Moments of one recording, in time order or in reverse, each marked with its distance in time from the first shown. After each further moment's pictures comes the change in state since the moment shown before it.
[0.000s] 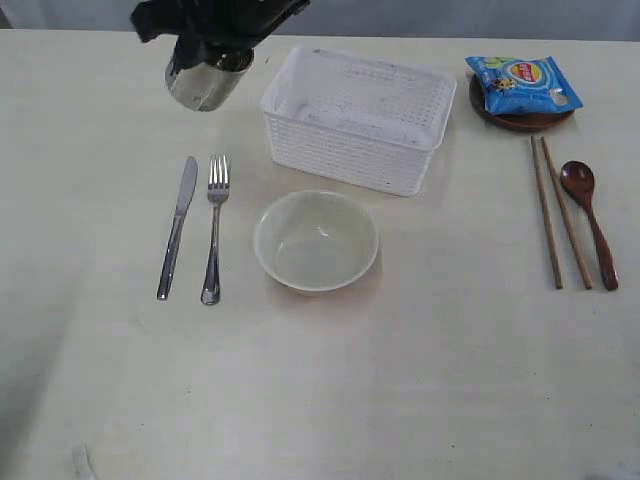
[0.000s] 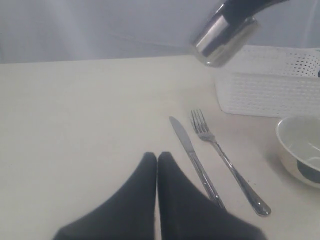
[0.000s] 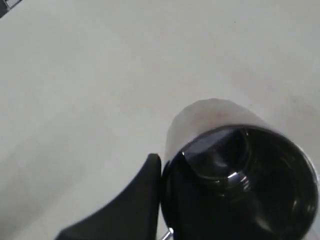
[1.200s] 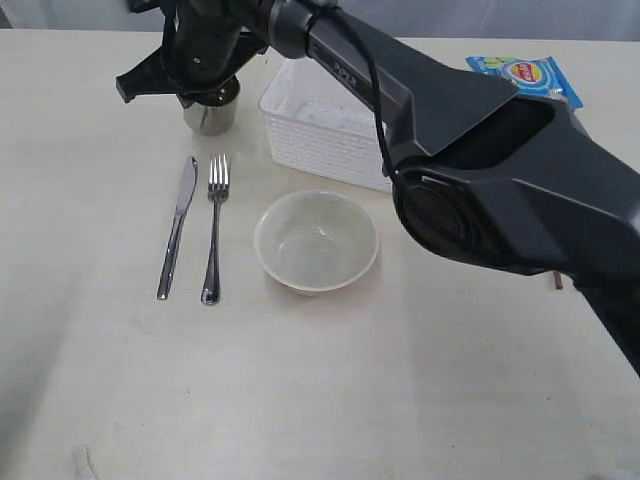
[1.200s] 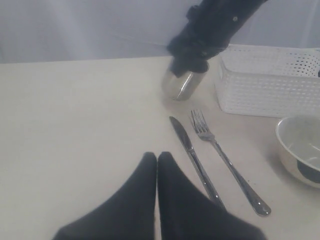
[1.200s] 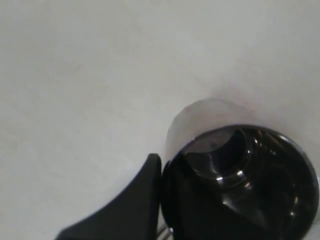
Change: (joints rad) left arm 0.000 0.000 0.000 0.000 0.000 0.000; right arm 0.080 0.590 -0.803 -0.439 0.285 0.385
